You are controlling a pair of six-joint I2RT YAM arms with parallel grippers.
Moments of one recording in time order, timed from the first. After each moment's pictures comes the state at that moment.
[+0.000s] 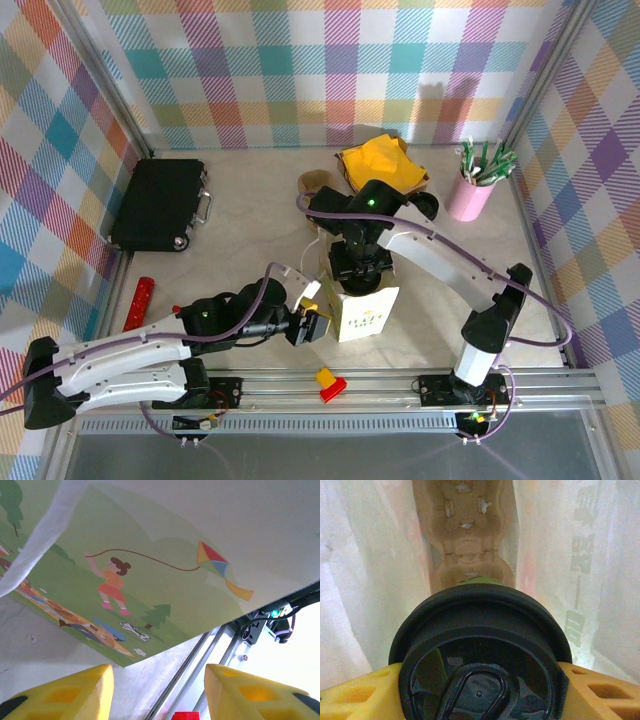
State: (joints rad) left arm -1.15 0.89 0.71 -0.41 0.01 -0.48; right arm 0.96 1.73 1.92 -1.69 0.13 0.75
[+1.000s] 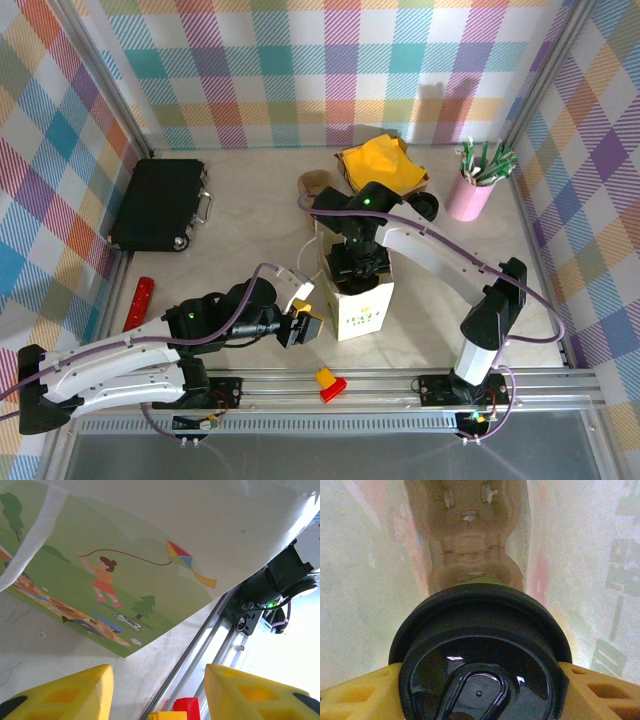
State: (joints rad) left arm -1.15 0.85 0.74 -0.48 0.02 -0.45; right arm 0.91 1.74 1.81 -1.59 0.06 0.70
